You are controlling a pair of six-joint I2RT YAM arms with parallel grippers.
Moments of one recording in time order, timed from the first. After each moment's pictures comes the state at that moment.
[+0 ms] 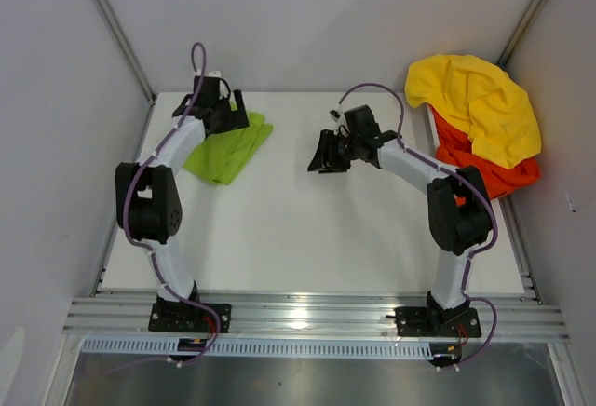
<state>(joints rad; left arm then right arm) -0.09 1.91 1.57 -0.43 -0.03 -0.32 0.47 1.90 1.43 -0.32 -0.49 0.50</state>
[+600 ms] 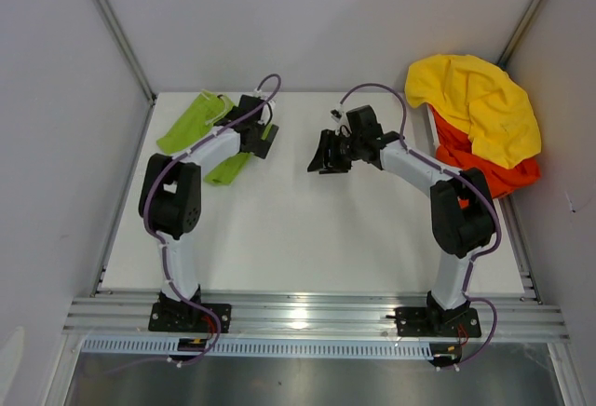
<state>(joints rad) -0.30 1.99 1.51 -0.41 -0.27 0.15 0.47 1.87 1.41 -0.31 -0.51 0.50</state>
